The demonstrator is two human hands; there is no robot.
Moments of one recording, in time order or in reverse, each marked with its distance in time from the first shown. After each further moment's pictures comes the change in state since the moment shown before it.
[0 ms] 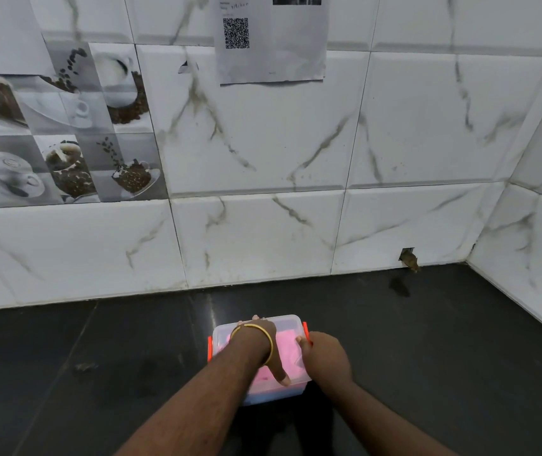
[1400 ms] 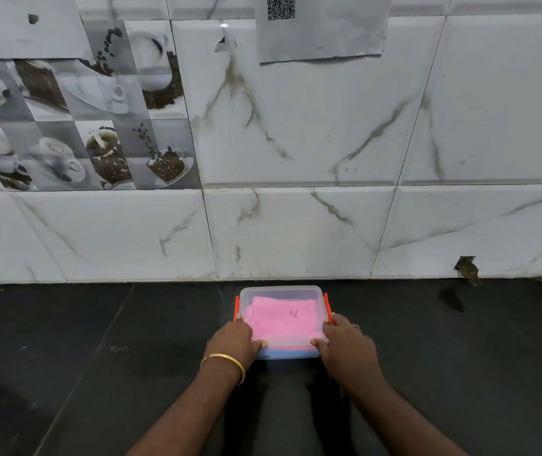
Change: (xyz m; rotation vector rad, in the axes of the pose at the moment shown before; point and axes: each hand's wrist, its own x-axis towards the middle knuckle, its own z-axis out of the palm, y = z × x) left_hand -0.003 -0.084 0.023 -0.148 0.381 -0.171; right_hand 0.028 -0.027 -0.025 -0.313 -0.113 -0.351
